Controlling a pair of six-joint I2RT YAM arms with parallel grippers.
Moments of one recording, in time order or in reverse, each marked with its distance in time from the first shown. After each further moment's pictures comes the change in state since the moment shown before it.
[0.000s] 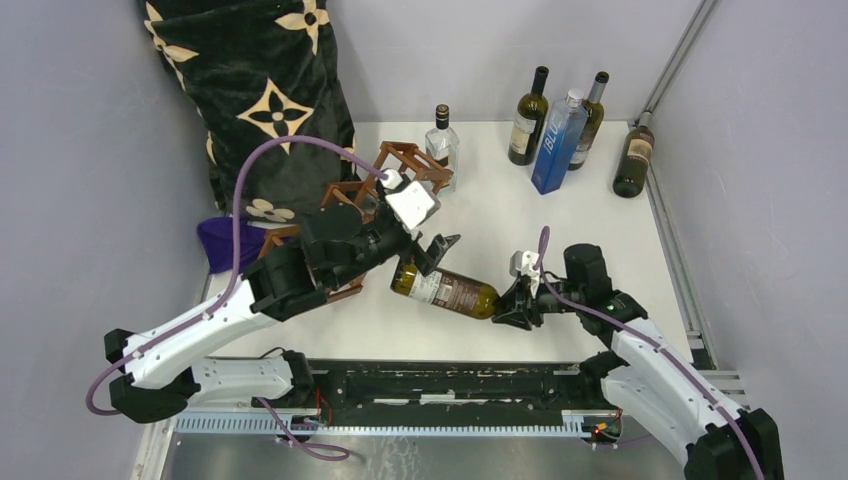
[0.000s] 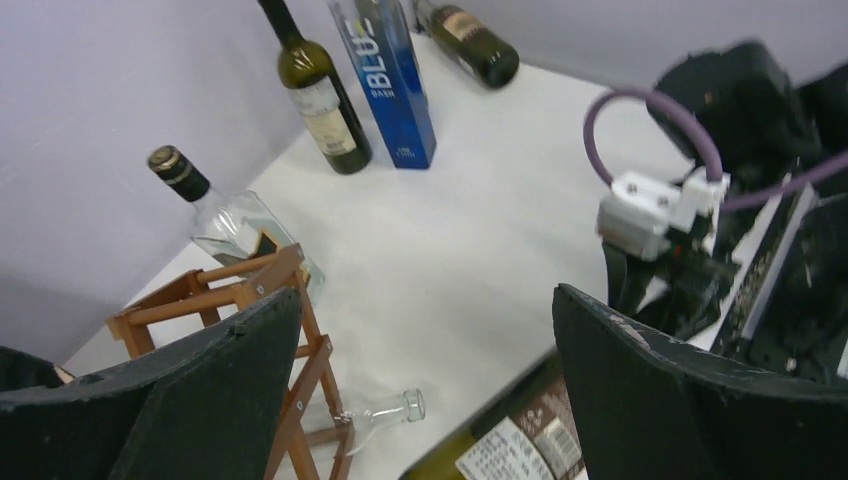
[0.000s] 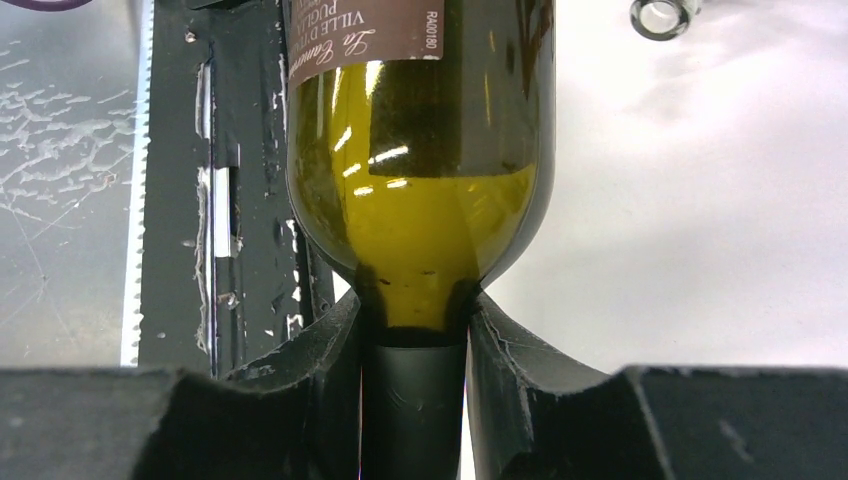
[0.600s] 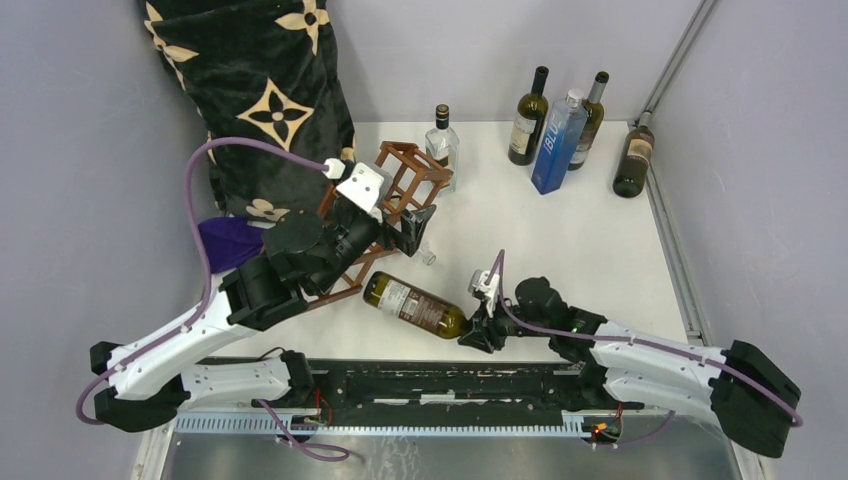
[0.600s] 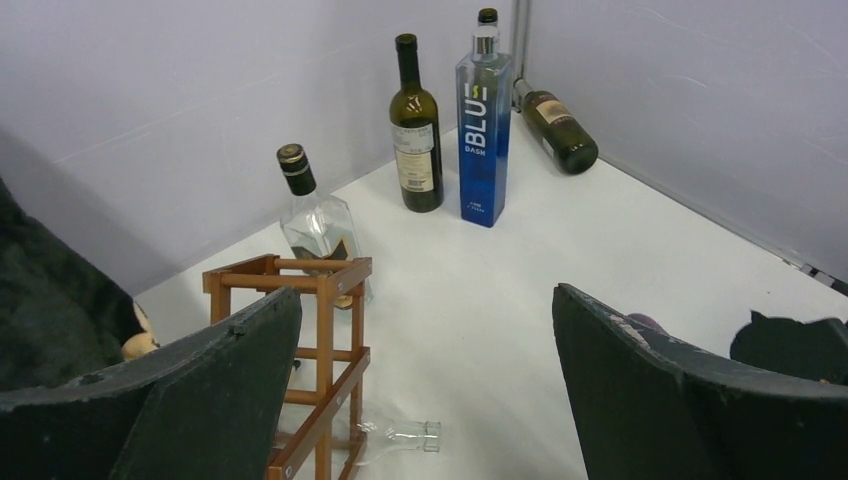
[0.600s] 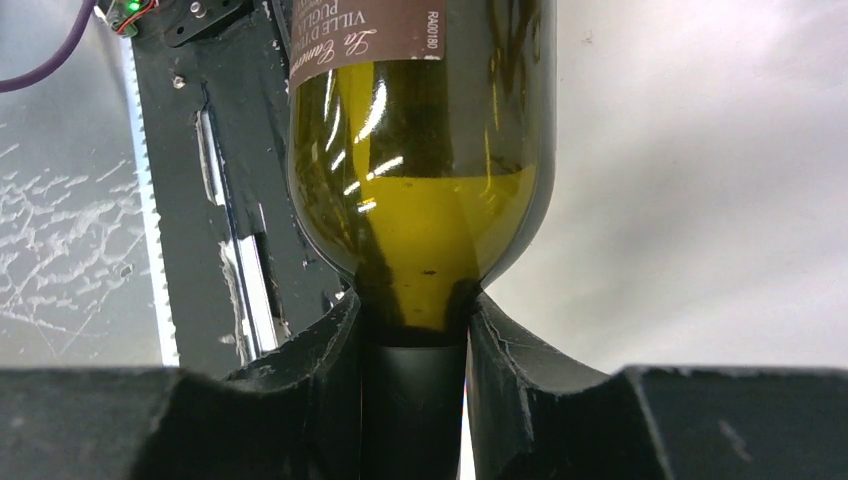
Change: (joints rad) left arm 0.001 -0.090 -0.019 0.128 -0.237 -0.106; right arm 0.521 0.122 -0.138 0.452 0.523 0.519
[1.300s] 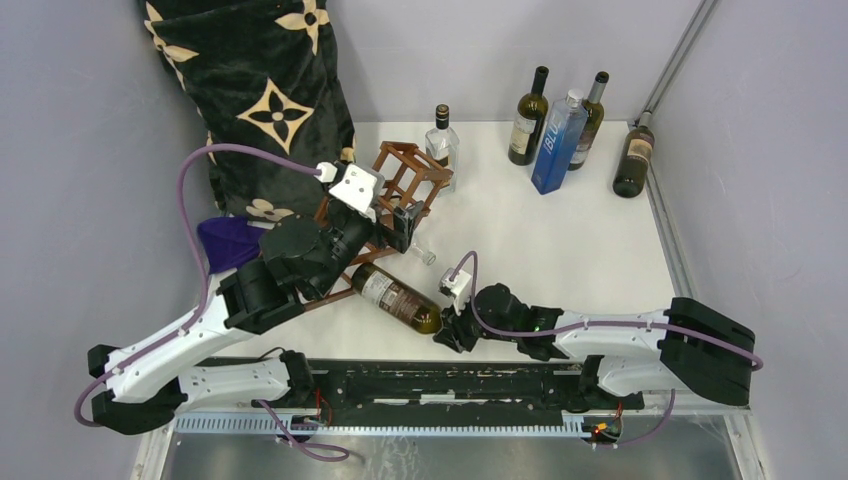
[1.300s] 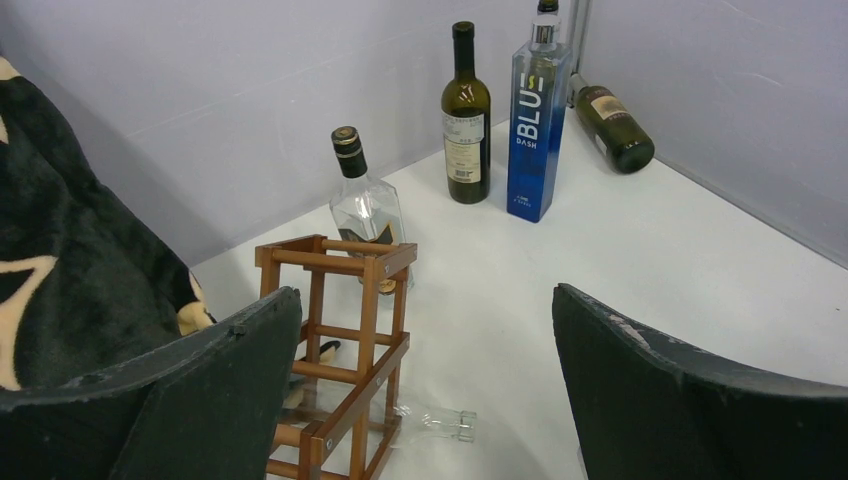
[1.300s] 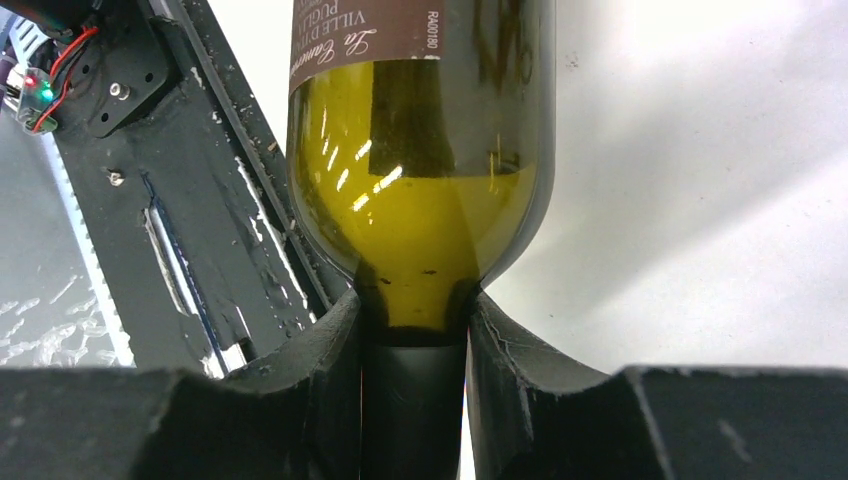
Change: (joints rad) left arm 0.000 -0.038 -0.042 0.002 -0.113 0.024; right arm 0.246 0.346 0.135 0.150 0.389 0.211
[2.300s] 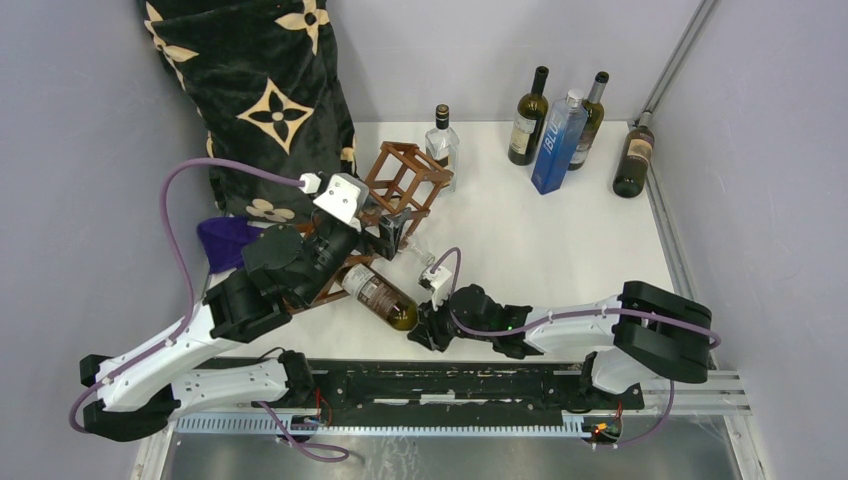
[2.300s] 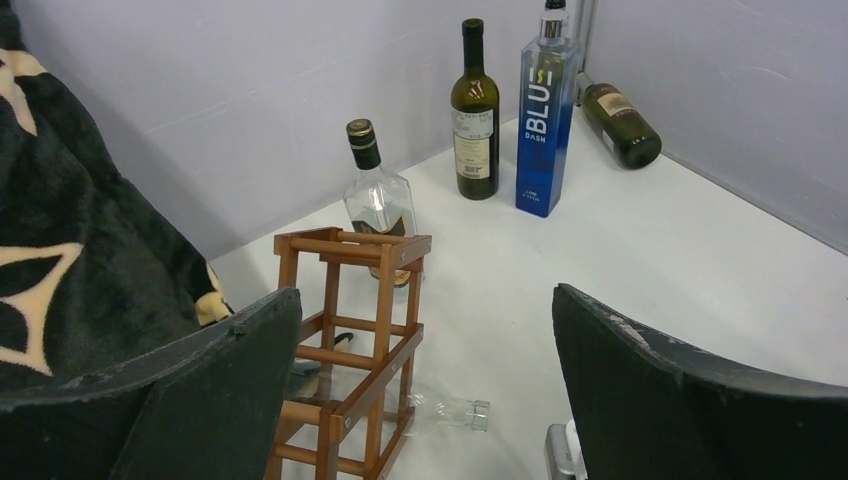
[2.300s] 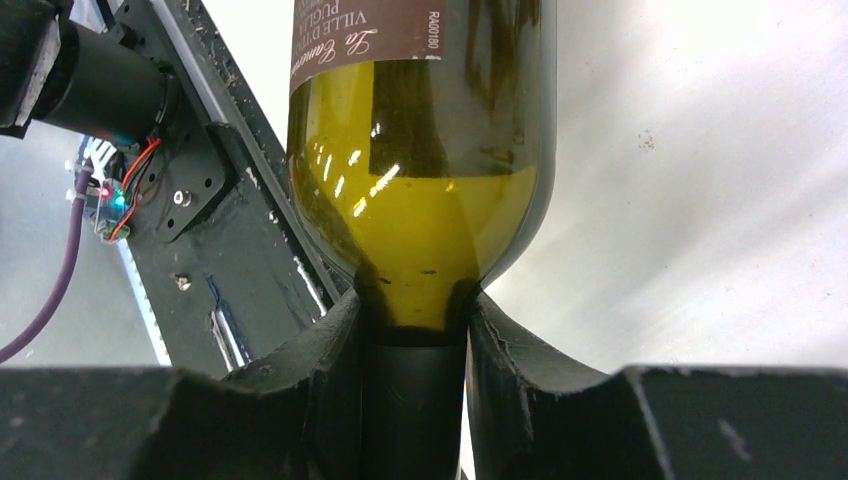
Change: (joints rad) left arm 0.000 -0.083 -0.053 -0.014 0.000 0.018; right arm 0.069 0.212 0.109 0.158 0.063 0.172
